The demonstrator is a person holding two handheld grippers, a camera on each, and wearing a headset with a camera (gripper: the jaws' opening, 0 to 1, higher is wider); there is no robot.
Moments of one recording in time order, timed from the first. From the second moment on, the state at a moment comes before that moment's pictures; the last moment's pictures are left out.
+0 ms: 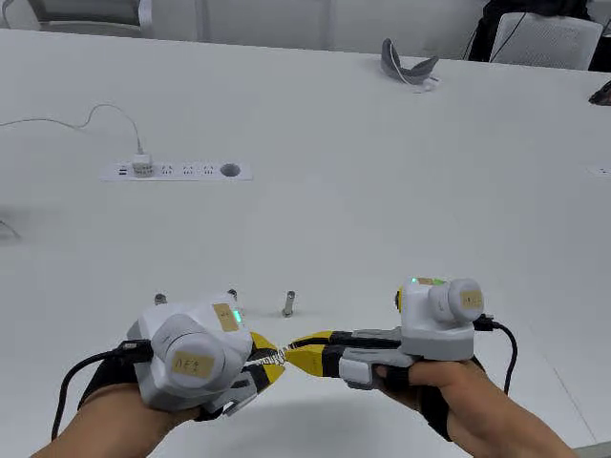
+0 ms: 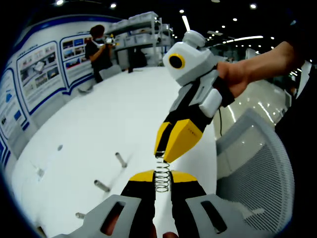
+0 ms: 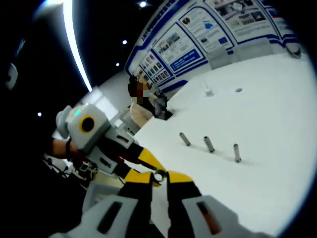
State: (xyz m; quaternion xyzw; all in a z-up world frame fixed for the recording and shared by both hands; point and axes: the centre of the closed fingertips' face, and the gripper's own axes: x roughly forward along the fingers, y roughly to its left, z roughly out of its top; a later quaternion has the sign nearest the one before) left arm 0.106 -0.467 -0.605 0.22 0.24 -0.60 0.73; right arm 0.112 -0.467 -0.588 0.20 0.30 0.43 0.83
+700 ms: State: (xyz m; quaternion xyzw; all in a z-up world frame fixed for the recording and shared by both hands) left arm 0.103 -0.481 -0.591 0.18 0.22 -0.64 0.71; right arm 0.105 -0.465 -0.571 -0.05 0.32 0.53 0.79
